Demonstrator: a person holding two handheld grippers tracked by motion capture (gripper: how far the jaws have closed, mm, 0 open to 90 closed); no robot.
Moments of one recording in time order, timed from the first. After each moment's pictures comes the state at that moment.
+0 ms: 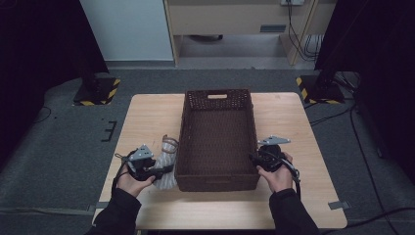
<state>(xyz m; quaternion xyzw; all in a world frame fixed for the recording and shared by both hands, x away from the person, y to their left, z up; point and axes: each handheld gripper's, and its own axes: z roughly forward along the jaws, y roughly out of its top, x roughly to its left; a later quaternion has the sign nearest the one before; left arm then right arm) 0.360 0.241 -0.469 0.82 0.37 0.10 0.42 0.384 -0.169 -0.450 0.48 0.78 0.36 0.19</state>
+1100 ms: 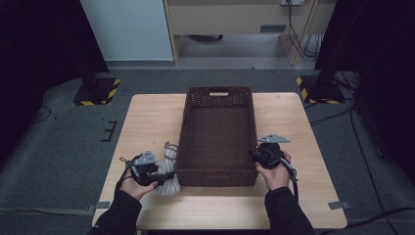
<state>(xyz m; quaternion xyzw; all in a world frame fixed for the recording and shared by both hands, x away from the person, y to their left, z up) 0.350 0.237 -0.485 0.84 0.36 0.08 0.40 0.390 -0.165 -0.451 0.50 0.76 0.36 0.21</state>
